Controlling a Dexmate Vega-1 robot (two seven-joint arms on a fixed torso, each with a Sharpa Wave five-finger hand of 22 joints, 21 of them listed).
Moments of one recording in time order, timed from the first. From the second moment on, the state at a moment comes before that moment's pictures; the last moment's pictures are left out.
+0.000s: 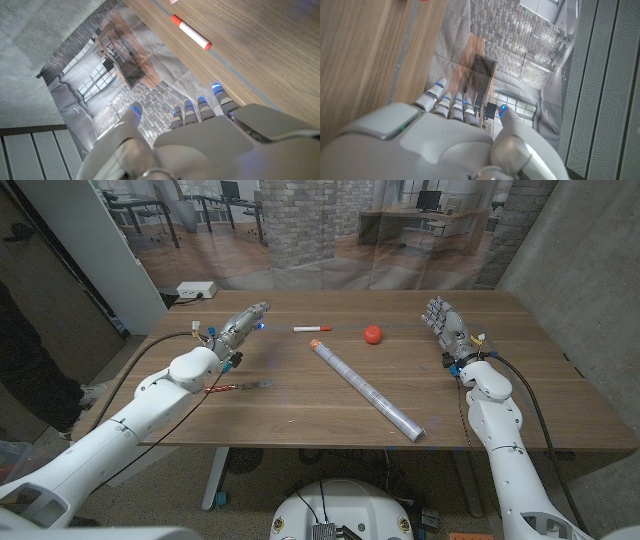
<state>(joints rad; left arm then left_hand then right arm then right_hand) 0.92 0.81 0.35 -1.67 -0.40 0.02 0.05 0.18 0.04 0.54 -0.01 0.21 -0.08 0.00 0.20 0.17 -0.04 0.01 0.21 0.18 -0.05 0.08 0.19 0.17 -0.07 0.13 0.43 0.19 -0.98 -0.08 0.18 -1.49 0.17 0.13 0.33 0.13 0.11 0.40 0.08 0.20 0.07 0.09 0.19 0.18 0.08 0.09 0.18 0.18 0.04 0.04 0.18 0.17 0.21 -0.04 0.19 0.17</state>
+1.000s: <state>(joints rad) 0.90 1.01 0.36 -1.83 -0.35 0.23 -0.07 0.20 0.02 0.52 -0.04 0.20 -0.08 0.00 0.20 0.17 -0.04 0.01 0.21 0.19 -0.06 0.08 0.19 0.17 -0.08 0.13 0.42 0.19 -1.00 -0.06 0.18 -1.51 0.17 0.16 0.30 0.13 0.11 0.40 0.08 0.20 0.08 0.09 0.19 0.18 0.09 0.09 0.19 0.18 0.04 0.04 0.18 0.17 0.22 -0.03 0.19 0.17</state>
